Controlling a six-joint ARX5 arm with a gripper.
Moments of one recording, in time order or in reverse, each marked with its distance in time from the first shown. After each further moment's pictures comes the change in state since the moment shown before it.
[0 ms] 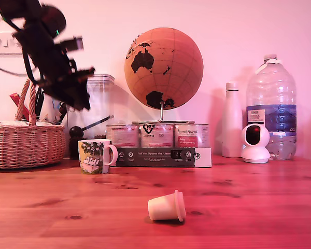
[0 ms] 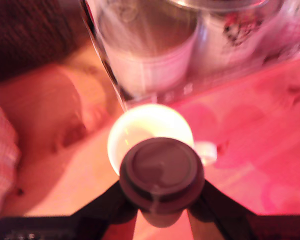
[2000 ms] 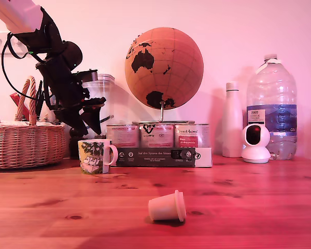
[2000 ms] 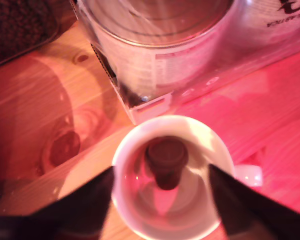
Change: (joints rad) arm -0.008 0.268 0.278 -0.097 -0.015 0.066
